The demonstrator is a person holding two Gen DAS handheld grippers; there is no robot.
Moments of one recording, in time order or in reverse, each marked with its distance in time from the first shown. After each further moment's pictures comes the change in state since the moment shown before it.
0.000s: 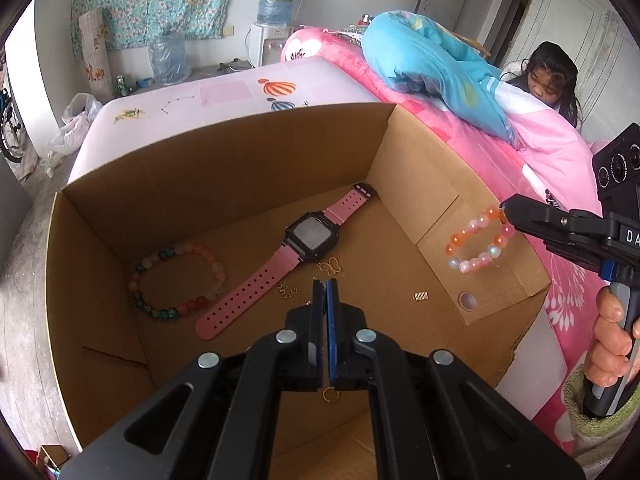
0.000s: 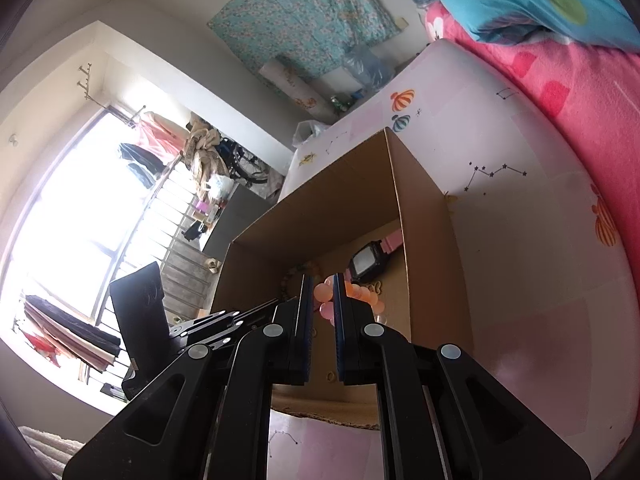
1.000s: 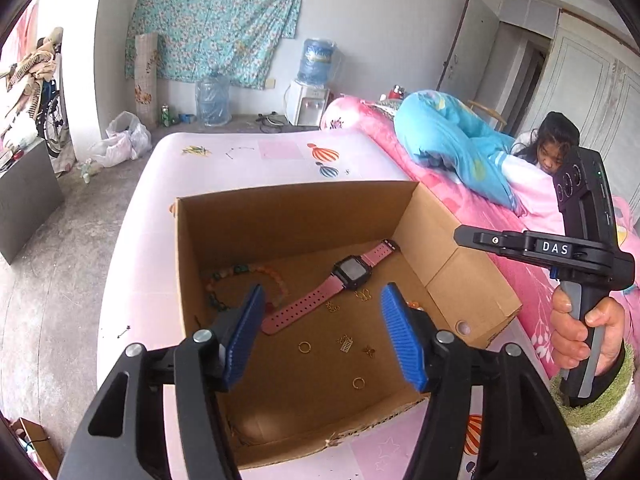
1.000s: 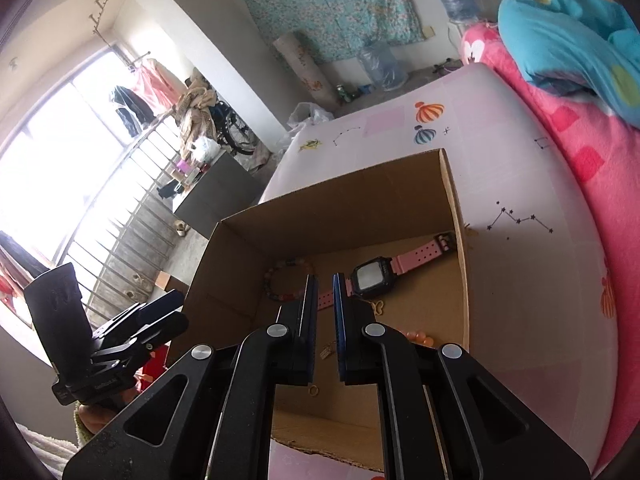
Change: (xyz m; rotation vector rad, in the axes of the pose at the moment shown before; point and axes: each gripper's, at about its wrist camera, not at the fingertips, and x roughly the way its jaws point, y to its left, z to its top) left arm -0.095 0.030 -0.040 -0.115 -0.267 0.067; right arm 0.024 0.055 0.016 -0.230 0.027 -0.159
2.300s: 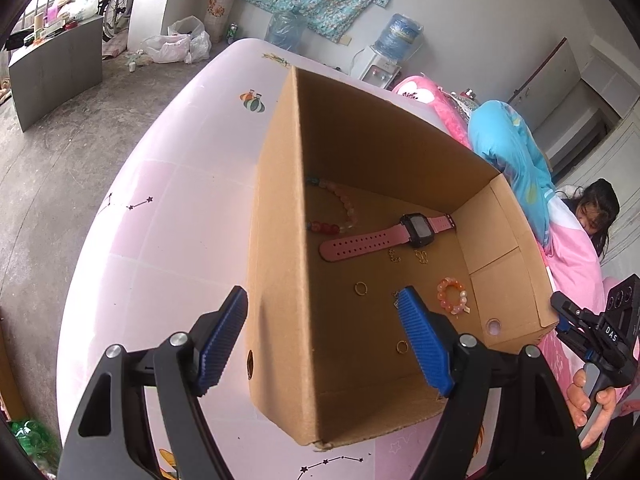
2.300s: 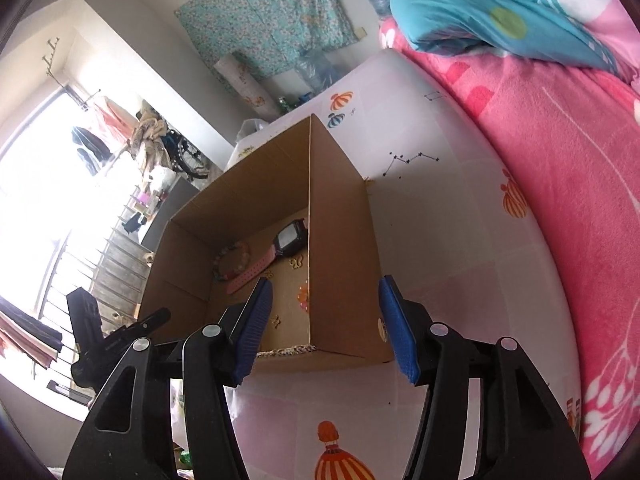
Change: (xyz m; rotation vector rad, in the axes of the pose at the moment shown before) left arm 0.034 0.068 -0.053 -0.361 0.159 0.008; right arm -0.029 -0.063 -0.066 0.211 0.009 -0.108
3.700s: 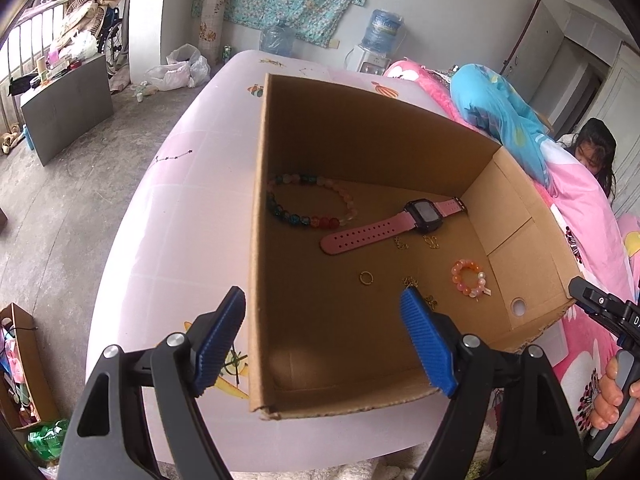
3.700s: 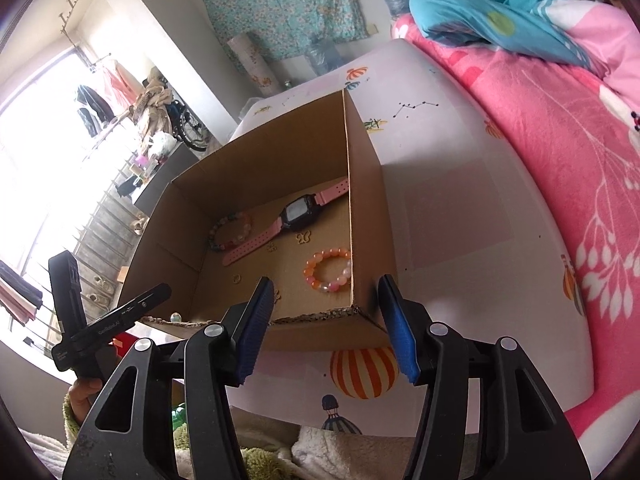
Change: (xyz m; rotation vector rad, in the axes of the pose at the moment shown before) left arm -0.059 -0.021 -0.095 0.151 -0.072 0.118; right arm -0.055 0.034 -0.095 -0.147 -0.064 -0.074
